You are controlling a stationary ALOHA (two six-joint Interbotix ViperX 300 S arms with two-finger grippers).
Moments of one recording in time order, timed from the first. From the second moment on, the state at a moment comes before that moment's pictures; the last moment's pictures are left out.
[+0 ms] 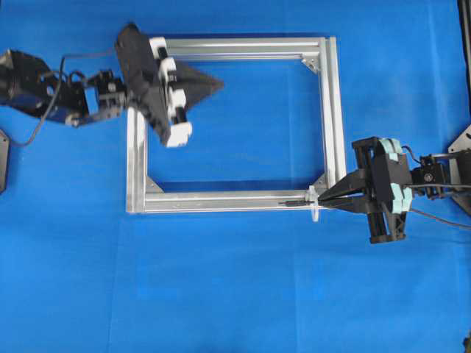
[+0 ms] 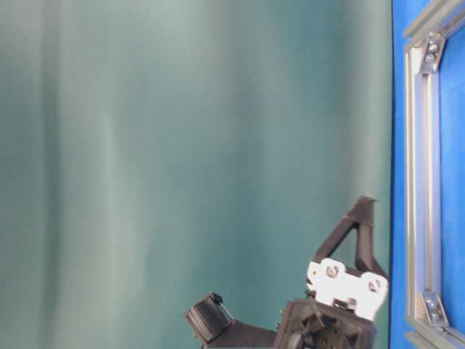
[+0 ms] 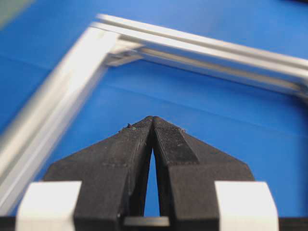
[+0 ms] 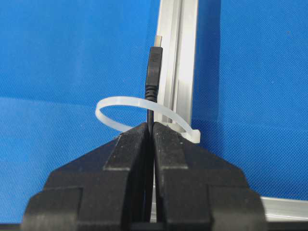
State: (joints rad) left arm 0.18 0.13 0.87 -0.09 -0.79 -0.02; right arm 0.20 -0.21 1.20 0.13 -0.46 0.10
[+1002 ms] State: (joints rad) left arm -0.15 0.12 0.87 -0.09 -0.74 -0.02; right arm 0.20 -0.21 1.20 0.12 -0.46 0.10
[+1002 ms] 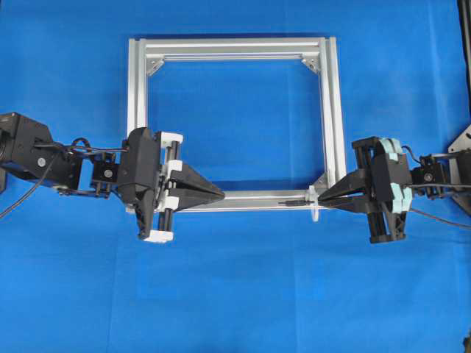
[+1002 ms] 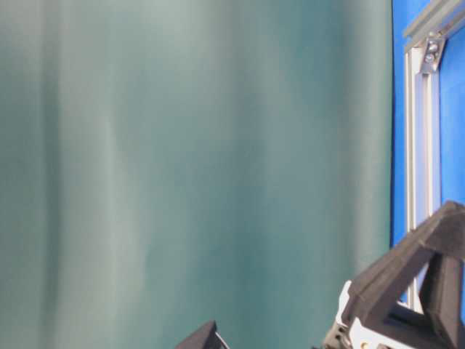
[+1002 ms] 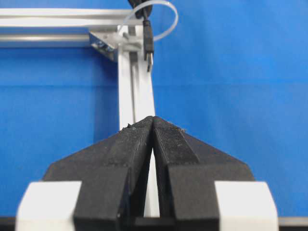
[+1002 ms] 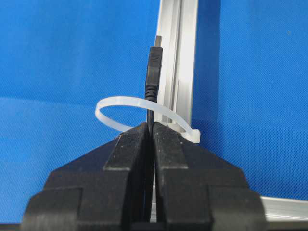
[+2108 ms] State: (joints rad) left arm -0.13 0.31 0.41 -0.09 -0.44 -0.01; right arm 0.20 -0.21 1.20 0.12 -0.46 0.10
